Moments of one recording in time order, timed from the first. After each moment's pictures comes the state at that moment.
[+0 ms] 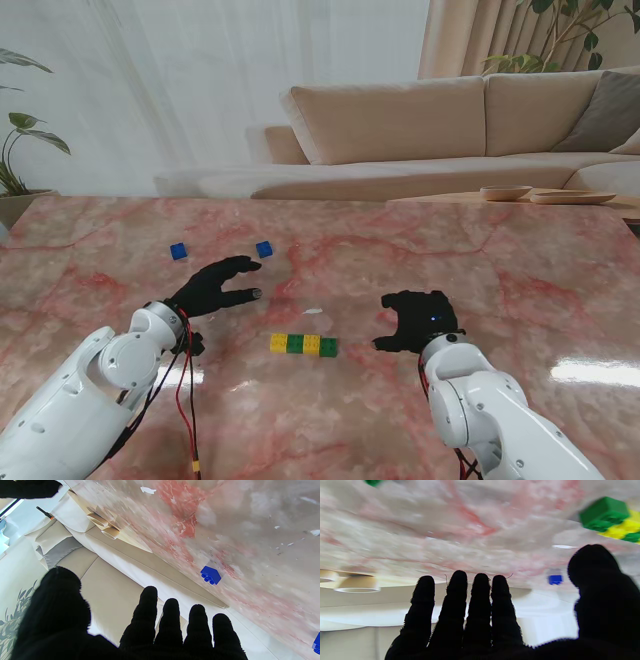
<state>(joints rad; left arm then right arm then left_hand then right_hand) 1.42 -1.10 -1.20 -1.39 0.43 -0.20 -0.09 -1.68 -1.06 1.15 -1.84 -1.22 0.34 0.25 0.49 -0.21 0.12 0.00 0.40 0.05 0.22 0.21 0.27 0.01 0.23 0.22 0.17 0.03 0.11 0.34 -0.02 -0.03 0.23 0.32 0.33 -0.52 0.62 -0.11 0.44 -0.04 0.26 0.68 0.50 -0.12 0.38 0.48 0.49 -0.13 0.38 0.48 0.23 -0.02 0.71 0.71</state>
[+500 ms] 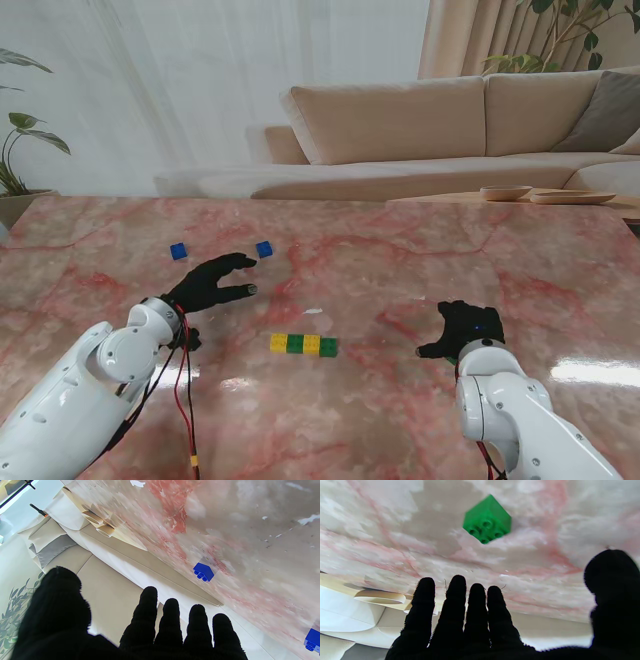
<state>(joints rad) 1.39 -1.10 -1.20 -1.33 0.42 -0.21 -0.09 -1.71 -1.05 1.24 -1.78 -1.28 0.48 0.37 0.49 -0.21 0.12 0.00 0.40 0.05 0.21 0.21 0.27 0.01 0.23 0.22 0.17 0.03 0.11 0.34 -0.02 -0.03 0.23 0.32 0.21 -0.55 0.67 -0.10 0.30 0.06 0.20 0.65 0.33 -0.06 0.38 0.48 0.41 -0.12 0.42 0.49 0.21 -0.03 0.70 0.71</state>
